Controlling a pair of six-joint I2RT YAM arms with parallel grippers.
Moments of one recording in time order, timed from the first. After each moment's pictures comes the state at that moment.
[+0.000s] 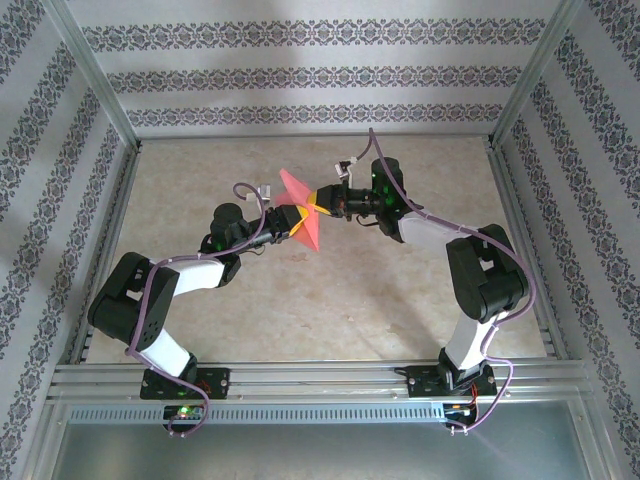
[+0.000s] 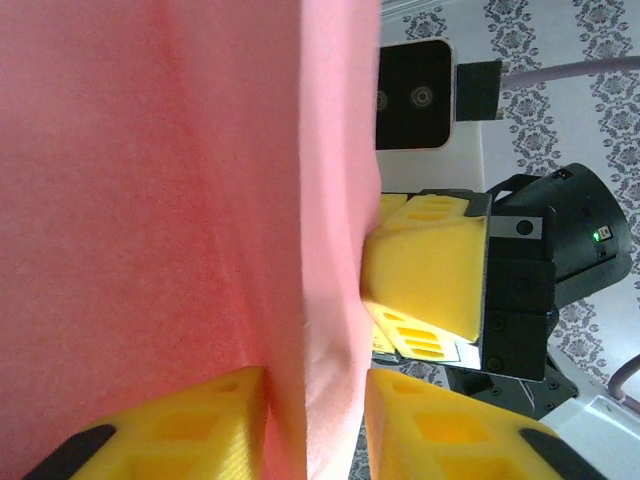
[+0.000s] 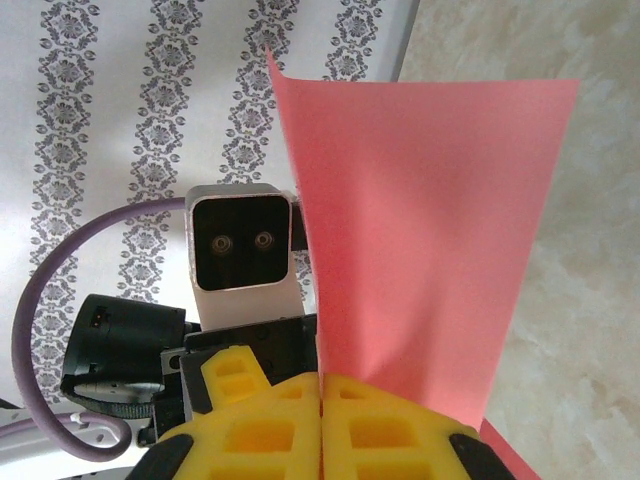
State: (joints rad) left arm -0.37 1.60 0.64 0.90 0.66 -1.24; right arm 0.39 1.78 1.08 0.43 -1.00 1.05
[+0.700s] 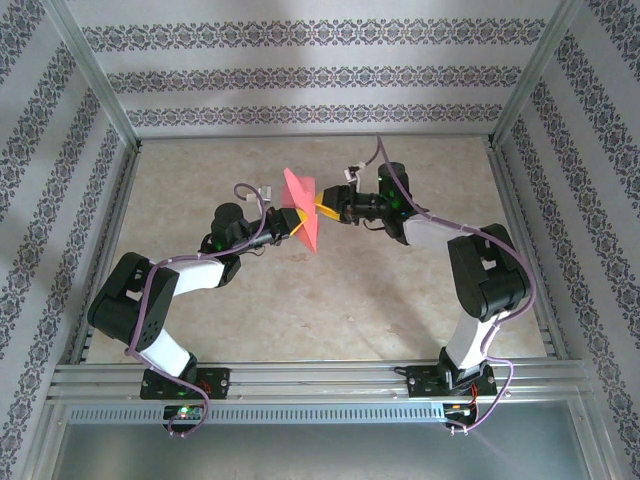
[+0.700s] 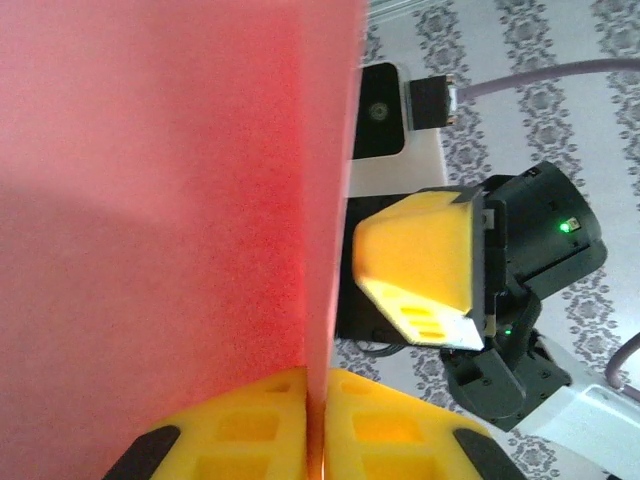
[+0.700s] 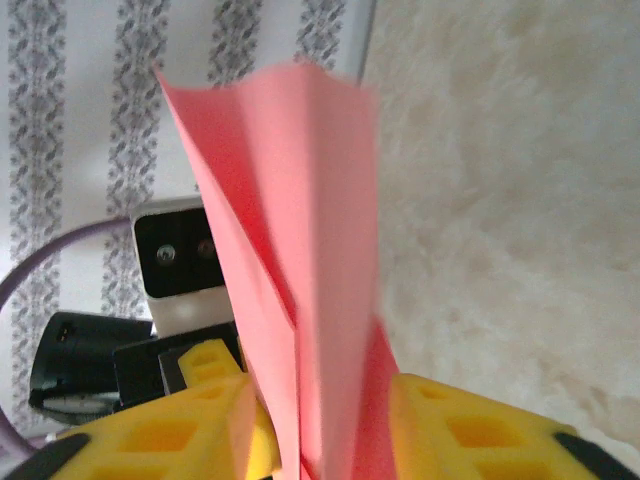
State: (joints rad) left arm -0.37 1.59 0.64 0.84 0.66 -1.19; right arm 0.34 1.77 1.01 0.41 -0.97 1.04
